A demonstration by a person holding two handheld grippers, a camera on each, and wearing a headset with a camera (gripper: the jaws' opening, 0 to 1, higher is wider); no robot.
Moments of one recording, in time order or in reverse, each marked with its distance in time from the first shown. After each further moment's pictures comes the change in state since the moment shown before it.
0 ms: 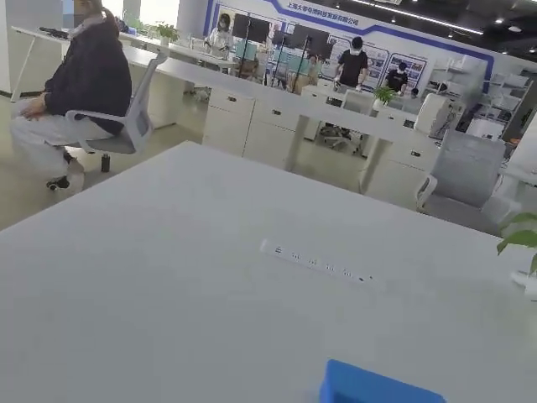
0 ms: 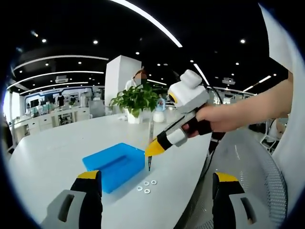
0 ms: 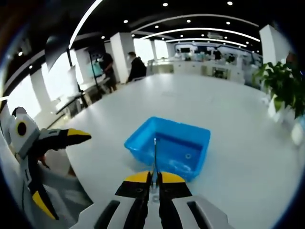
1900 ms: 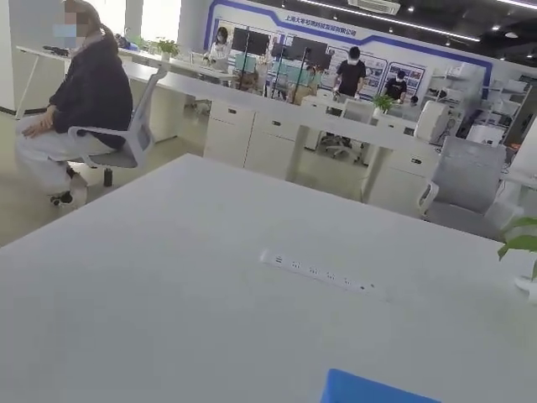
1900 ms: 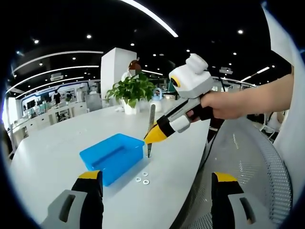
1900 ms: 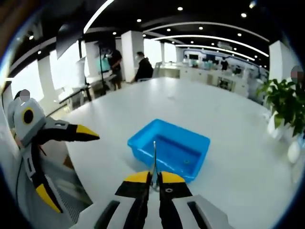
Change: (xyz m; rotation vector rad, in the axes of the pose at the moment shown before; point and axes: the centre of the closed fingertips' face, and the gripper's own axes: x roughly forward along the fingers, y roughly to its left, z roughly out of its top) left arm 0.004 -0.003 -0.018 0.036 0.098 -0.023; right arm -0.015 -0.001 0.018 -0.138 -0.047 -0.017
